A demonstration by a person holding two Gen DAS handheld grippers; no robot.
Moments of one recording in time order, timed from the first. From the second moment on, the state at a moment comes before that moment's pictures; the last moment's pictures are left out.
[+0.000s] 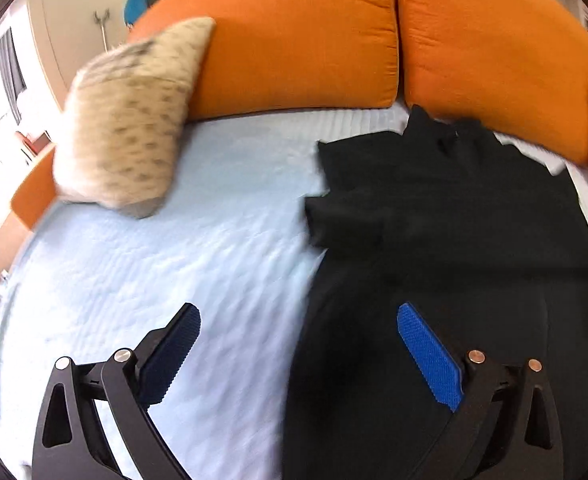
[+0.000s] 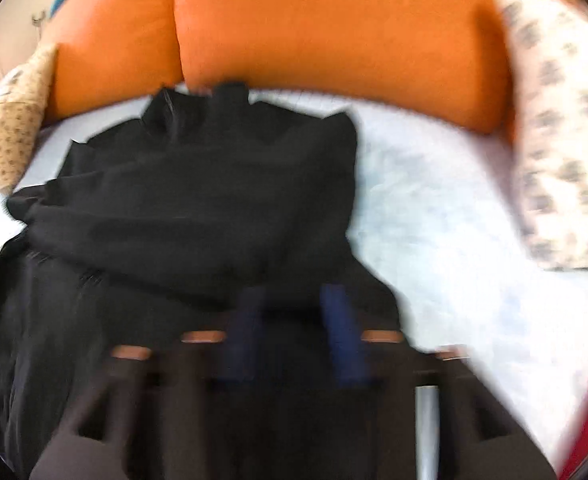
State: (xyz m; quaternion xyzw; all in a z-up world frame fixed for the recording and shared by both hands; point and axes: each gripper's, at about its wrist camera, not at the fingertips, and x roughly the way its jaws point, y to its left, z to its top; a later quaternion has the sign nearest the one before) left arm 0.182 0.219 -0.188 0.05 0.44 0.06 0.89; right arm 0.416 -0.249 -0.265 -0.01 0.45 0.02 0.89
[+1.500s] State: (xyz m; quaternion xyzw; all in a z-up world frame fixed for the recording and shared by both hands) left arm 0.043 0.187 -0.293 0.06 0.70 -0.20 0.68; right arm 0.164 -0.263 -0.306 0.10 0.63 0.04 0.77
